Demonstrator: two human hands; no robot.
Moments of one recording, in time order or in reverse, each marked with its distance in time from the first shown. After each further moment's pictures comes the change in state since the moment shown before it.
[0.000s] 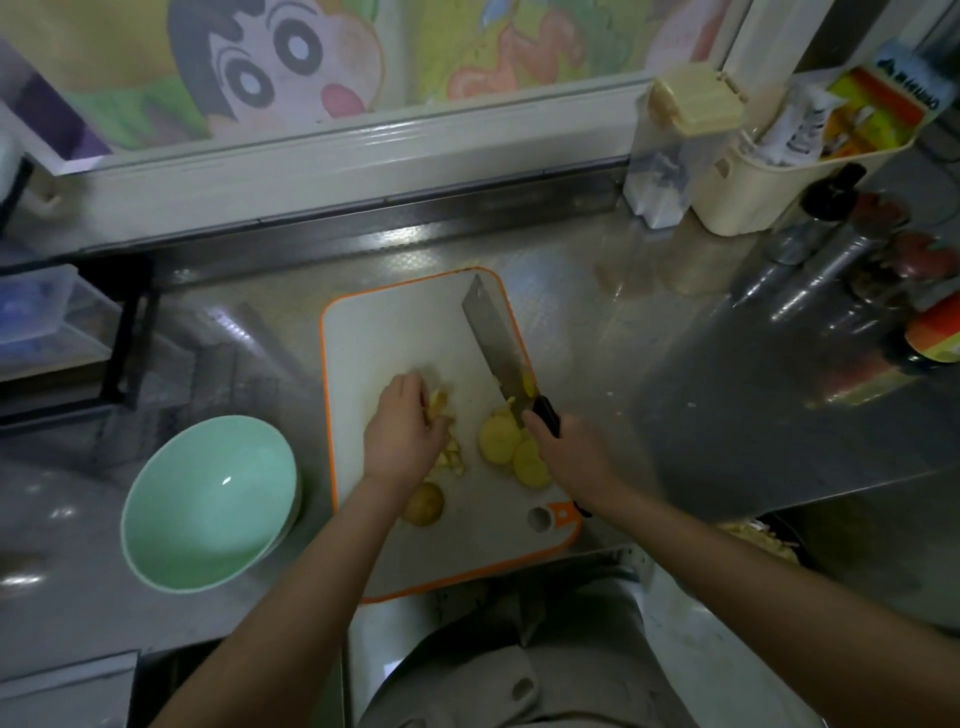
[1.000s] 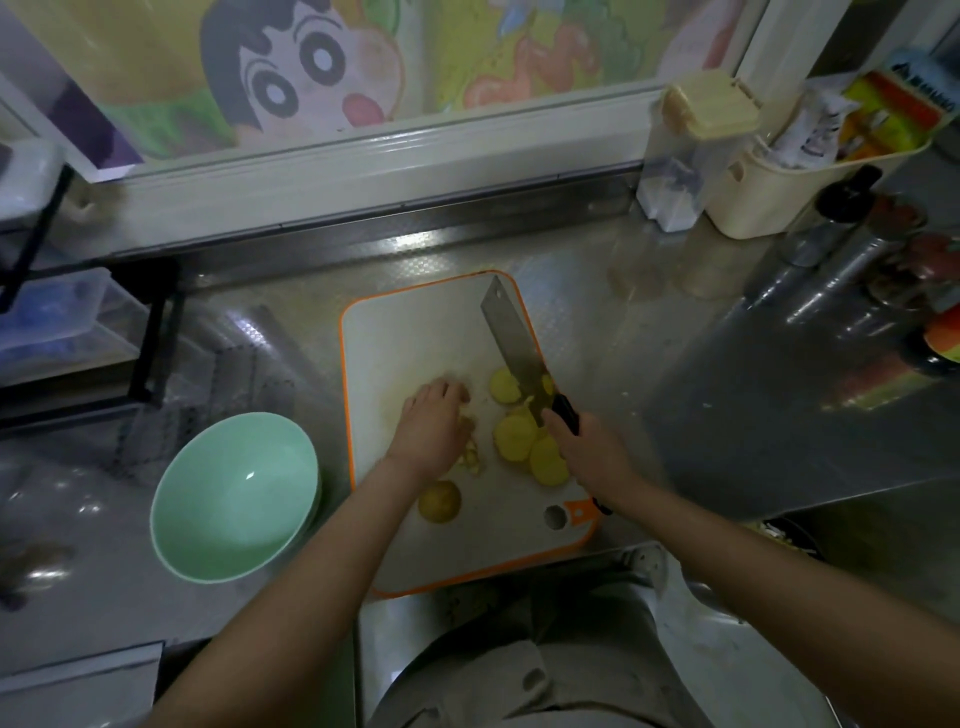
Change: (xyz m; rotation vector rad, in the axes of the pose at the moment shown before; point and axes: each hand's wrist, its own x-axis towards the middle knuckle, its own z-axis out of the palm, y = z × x) left_hand 0.011 -0.003 0.004 0.268 -0.276 0.218; right_hand -0.006 -0.004 -0.006 0.036 -0.022 0.031
